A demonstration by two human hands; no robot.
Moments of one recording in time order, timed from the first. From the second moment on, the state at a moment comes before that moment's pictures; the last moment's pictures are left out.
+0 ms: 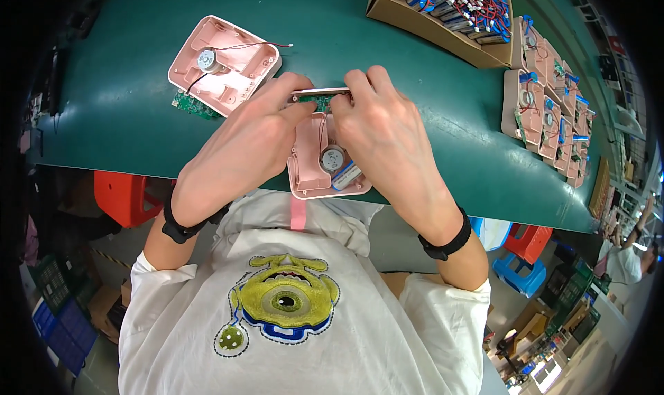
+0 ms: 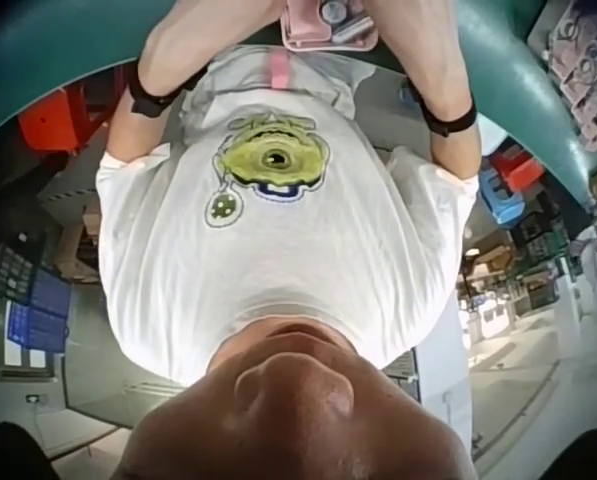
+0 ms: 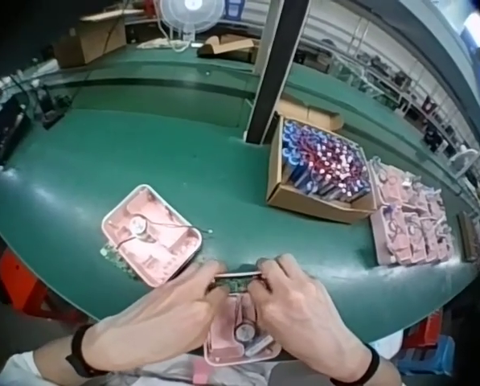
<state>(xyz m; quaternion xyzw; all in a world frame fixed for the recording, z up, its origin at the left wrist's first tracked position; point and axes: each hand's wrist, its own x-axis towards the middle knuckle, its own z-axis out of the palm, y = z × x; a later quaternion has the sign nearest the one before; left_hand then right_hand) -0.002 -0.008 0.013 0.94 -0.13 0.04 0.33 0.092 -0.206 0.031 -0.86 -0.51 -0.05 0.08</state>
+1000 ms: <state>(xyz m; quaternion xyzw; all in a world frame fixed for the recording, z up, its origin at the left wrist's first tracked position) 0.001 -0.007 0.017 0.93 -0.12 0.01 0.35 0.107 -0.203 0.034 -0.91 -0.37 0.10 0.13</state>
